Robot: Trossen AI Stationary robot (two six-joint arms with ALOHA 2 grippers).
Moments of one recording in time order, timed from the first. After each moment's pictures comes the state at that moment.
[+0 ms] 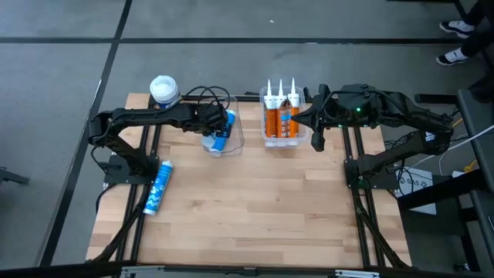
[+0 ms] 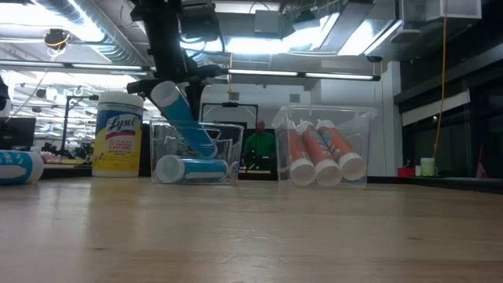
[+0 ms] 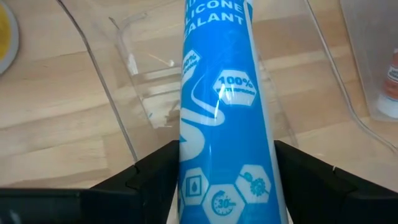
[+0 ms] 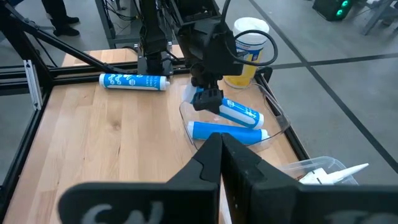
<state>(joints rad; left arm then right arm) 0.33 1.50 1.14 -0.84 -0.26 -1.03 -0.02 1.24 1.68 -0.92 0.19 0.04</state>
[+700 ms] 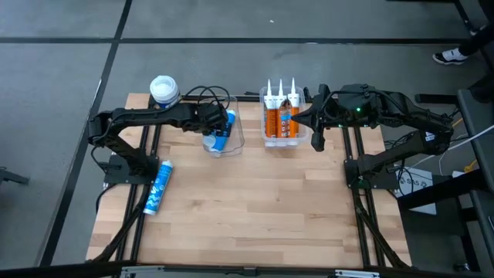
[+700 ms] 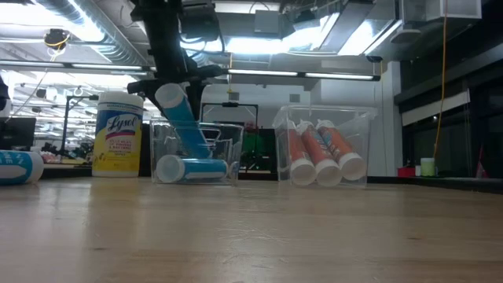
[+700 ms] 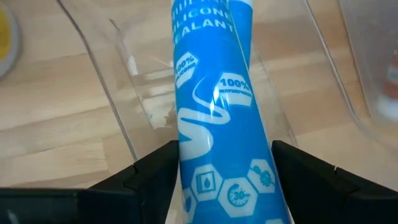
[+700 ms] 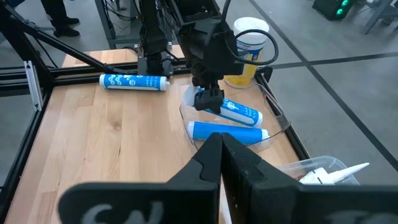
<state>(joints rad) 0.33 1.50 1.14 -0.84 -0.27 -1.02 -0.02 1.24 1.68 -0.92 0.19 0.05</state>
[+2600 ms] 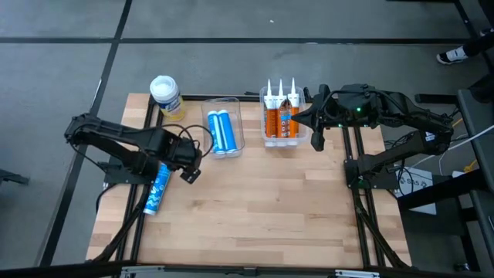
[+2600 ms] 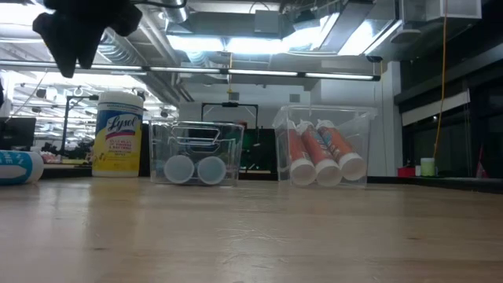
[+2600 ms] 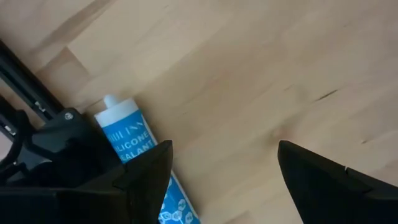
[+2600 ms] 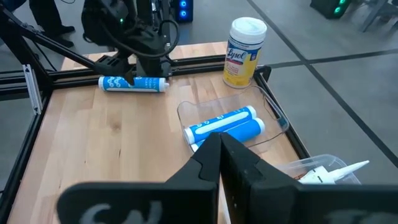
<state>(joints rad) -0.17 1.25 1.14 -1.37 -0.06 -1.15 -0.02 1.24 1.68 -0.92 0.19 0.07</state>
